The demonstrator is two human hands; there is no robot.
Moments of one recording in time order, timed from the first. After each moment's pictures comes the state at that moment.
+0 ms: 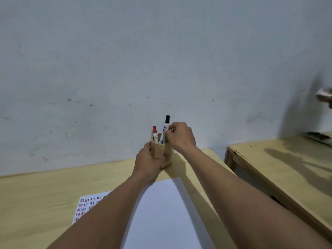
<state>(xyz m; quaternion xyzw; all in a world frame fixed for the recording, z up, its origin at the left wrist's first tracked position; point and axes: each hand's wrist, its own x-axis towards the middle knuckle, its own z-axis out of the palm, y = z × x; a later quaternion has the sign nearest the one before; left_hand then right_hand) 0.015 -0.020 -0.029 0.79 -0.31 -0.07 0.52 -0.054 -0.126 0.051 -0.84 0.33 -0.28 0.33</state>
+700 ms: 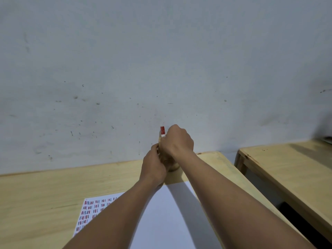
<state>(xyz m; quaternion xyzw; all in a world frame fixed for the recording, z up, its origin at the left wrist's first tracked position) 0.015 -0.024 -0.040 0.77 -0.30 -0.07 0.56 -0.021 -0.099 0.043 -0.89 0.36 -0.22 0.19</state>
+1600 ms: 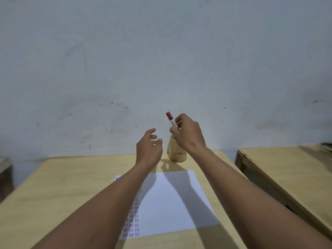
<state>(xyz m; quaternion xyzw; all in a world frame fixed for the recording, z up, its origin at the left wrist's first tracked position) -0.035 0.076 0.044 0.76 -0.23 0.02 0.61 -0.109 -0.029 0.102 -0.87 0.22 -0.33 0.28</state>
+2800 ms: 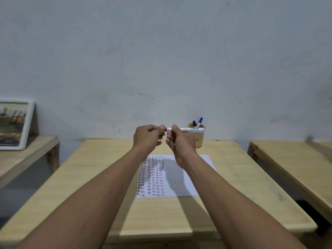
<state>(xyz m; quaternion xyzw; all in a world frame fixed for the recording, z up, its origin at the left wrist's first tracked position) -0.060 0.186 0.063 0.69 -0.16 -0.07 0.70 -0.129 0.092 0.061 -0.46 0.19 -0.28 0.83</state>
